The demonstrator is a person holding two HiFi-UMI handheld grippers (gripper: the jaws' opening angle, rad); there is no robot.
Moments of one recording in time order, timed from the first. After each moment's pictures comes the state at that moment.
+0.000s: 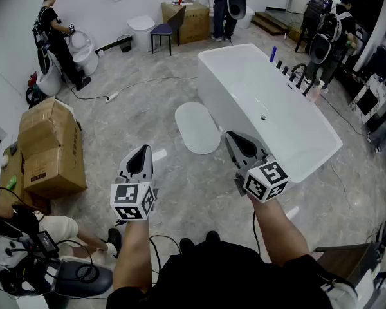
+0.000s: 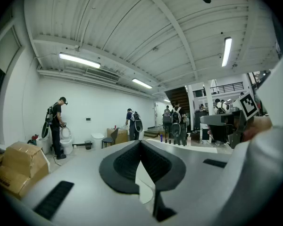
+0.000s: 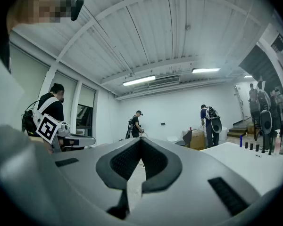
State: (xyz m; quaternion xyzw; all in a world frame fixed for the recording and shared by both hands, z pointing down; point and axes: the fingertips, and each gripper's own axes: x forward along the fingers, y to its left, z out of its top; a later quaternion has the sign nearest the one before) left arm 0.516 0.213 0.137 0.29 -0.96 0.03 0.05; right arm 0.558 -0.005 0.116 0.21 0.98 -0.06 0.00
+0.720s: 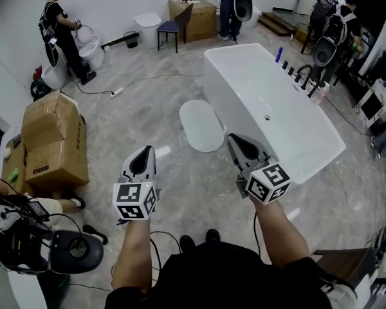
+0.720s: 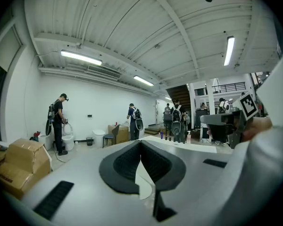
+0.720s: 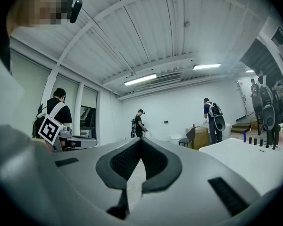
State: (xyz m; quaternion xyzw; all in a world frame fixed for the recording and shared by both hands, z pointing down) left arm 0.526 0.218 0.150 0.28 -0.96 0.03 0.07; right arm 0.566 0.001 0.126 0.23 0.97 -0.07 -0.01
